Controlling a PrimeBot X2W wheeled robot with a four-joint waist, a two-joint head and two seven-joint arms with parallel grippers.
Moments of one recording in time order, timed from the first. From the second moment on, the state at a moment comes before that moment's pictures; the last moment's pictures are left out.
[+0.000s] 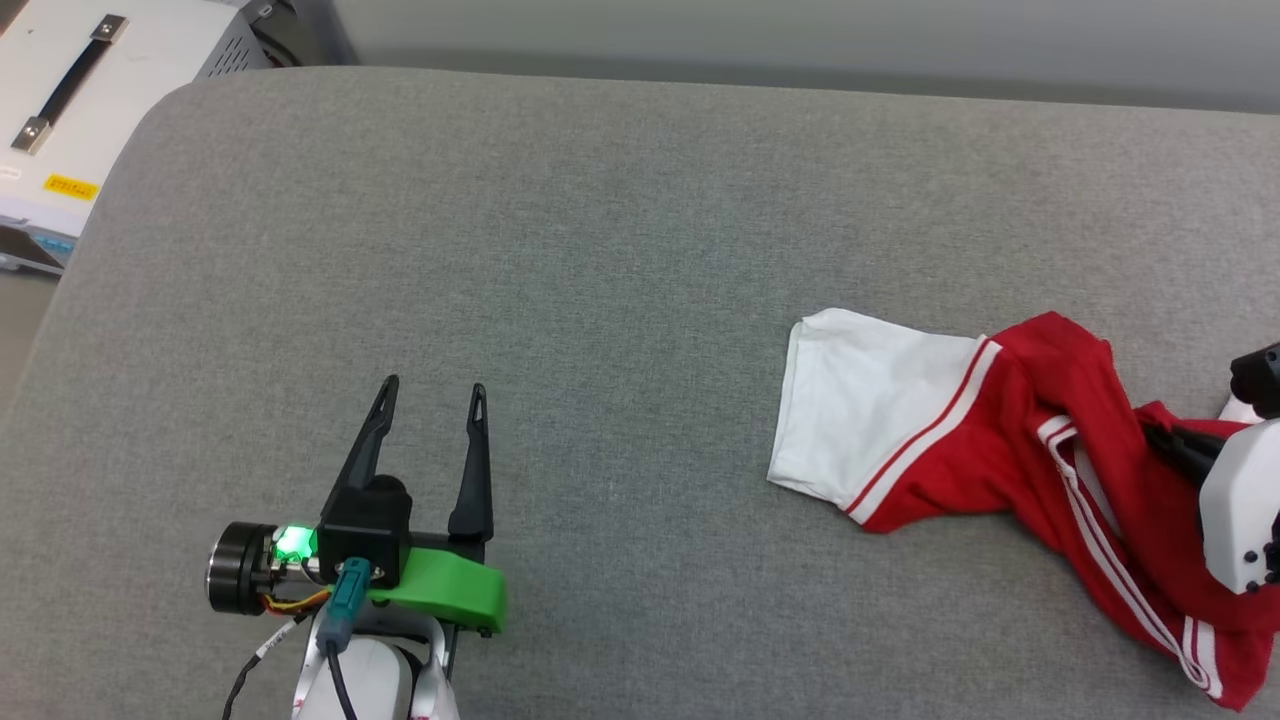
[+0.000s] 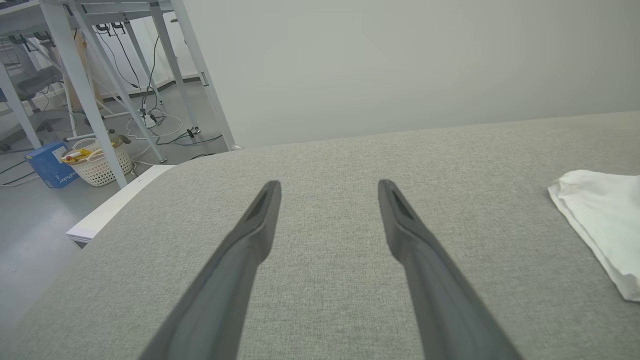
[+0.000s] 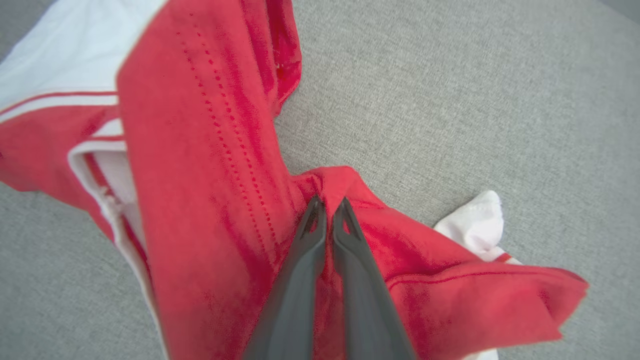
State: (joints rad) left arm -0.12 0.10 -0.15 0.10 -0.02 0.06 -0.26; right arm -0.40 -0.80 0.57 0.29 0.77 0.13 0.30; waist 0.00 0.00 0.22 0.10
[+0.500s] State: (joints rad) left arm -0.13 0.09 -0.18 0.09 -0.02 0.06 -0.26; right arm -0.59 -0.80 0.51 0.16 0.77 0.13 0.36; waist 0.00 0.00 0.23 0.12
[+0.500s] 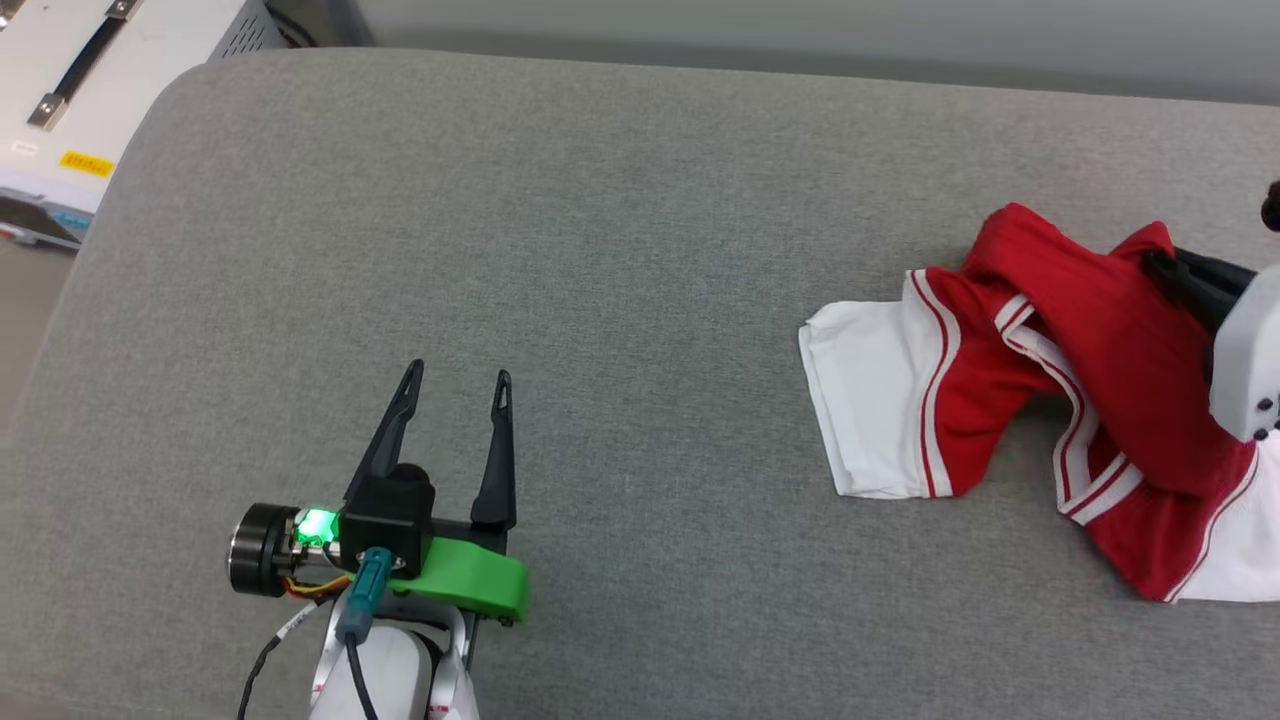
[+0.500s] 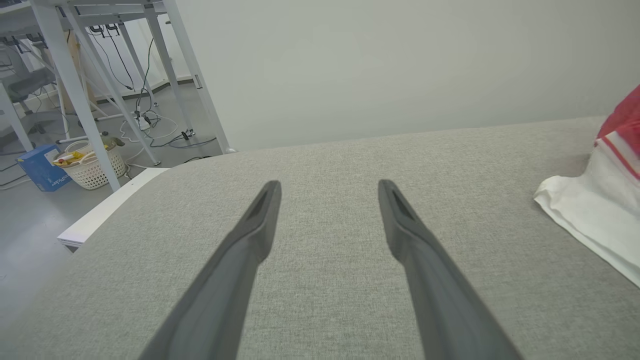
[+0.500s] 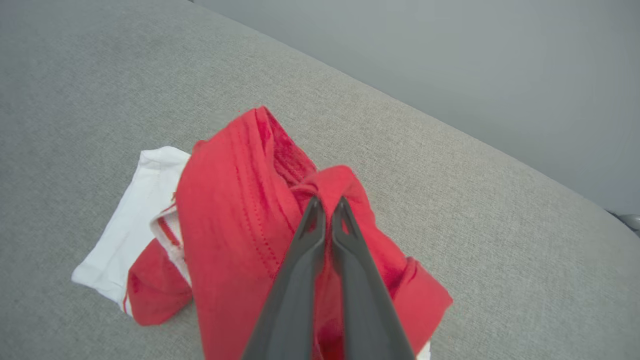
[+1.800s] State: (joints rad) left arm -0.23 0.18 -0.15 0.12 -0.05 -0.07 -0.26; right arm -0.59 -0.54 0.37 0.49 0.50 0.13 -0.25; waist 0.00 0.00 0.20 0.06
